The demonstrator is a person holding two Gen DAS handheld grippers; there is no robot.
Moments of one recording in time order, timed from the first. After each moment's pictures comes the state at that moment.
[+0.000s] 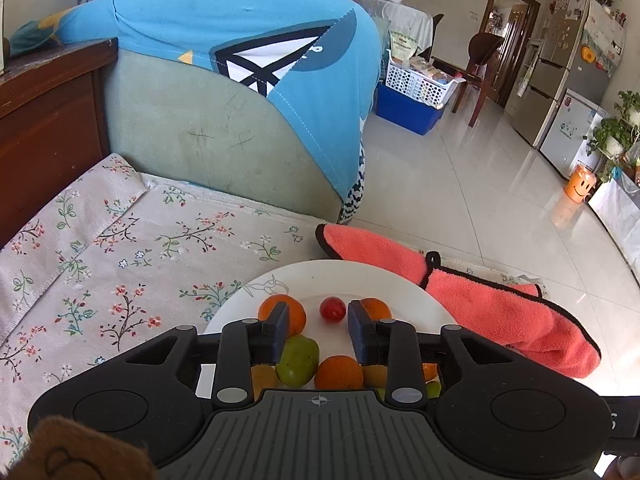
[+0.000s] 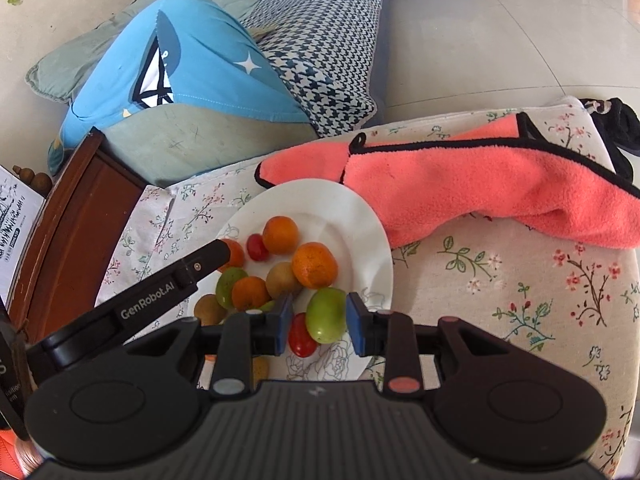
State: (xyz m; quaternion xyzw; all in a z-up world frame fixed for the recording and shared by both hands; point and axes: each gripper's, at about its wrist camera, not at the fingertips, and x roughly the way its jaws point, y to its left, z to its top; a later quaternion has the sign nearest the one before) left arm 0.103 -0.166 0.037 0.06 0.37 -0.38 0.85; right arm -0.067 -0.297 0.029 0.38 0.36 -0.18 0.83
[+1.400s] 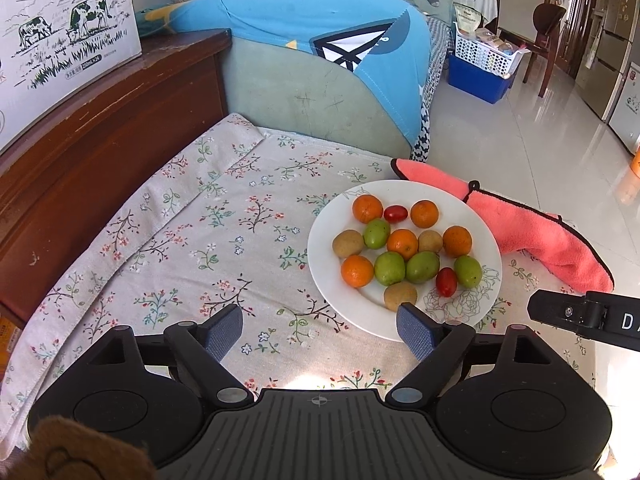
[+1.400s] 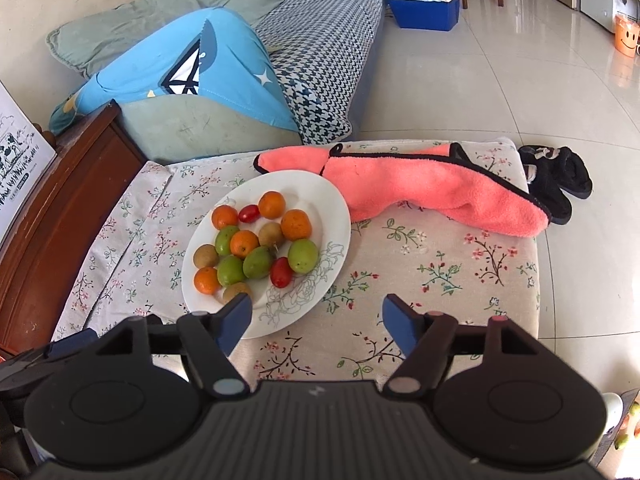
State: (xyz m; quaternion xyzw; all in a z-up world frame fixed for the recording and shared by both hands) left arm 0.016 -0.083 0.082 0.12 0.41 -0.25 0.87; right arm -0.134 -0.244 0.084 0.29 0.37 -0.23 0.85
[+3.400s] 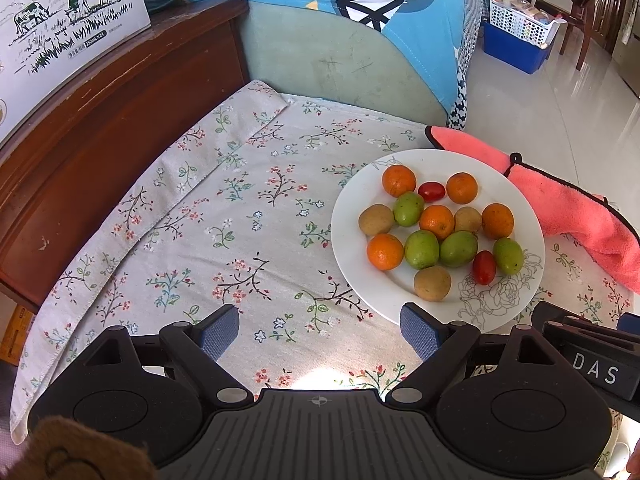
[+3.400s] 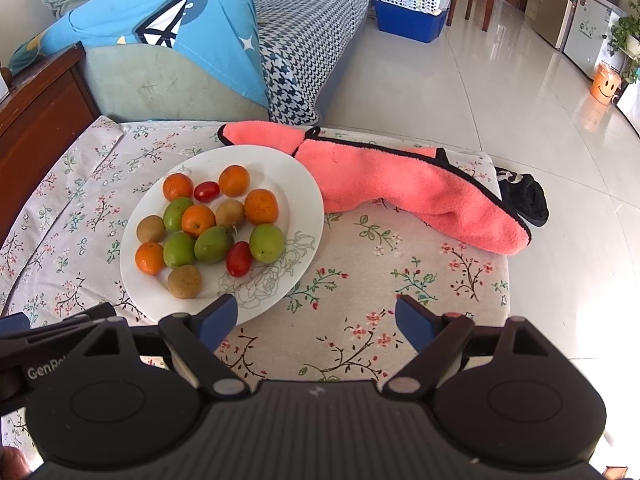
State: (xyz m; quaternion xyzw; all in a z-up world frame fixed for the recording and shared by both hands) left arm 0.034 -0.105 0.062 0.15 0.45 -0.19 0.86; right arm -0.096 -0.229 0.063 0.19 0.43 -0.29 0.83
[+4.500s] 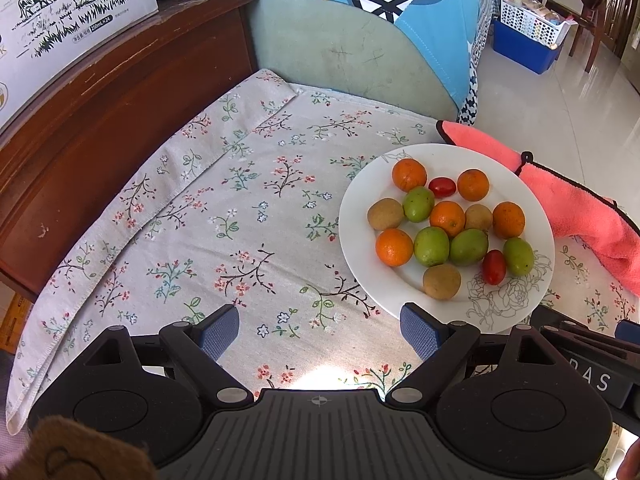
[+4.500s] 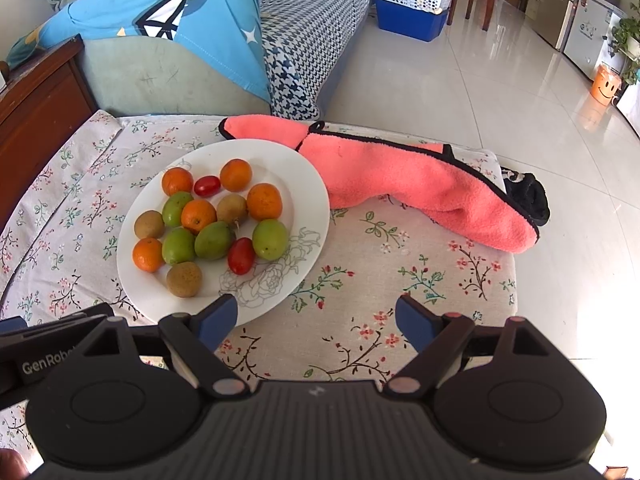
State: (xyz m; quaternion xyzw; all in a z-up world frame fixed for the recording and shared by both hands) left arm 0.040 -0.102 0.055 0.14 0.46 -0.18 0.86; right arm -0.089 -0.226 0.056 0.19 0.44 -0.29 0.83
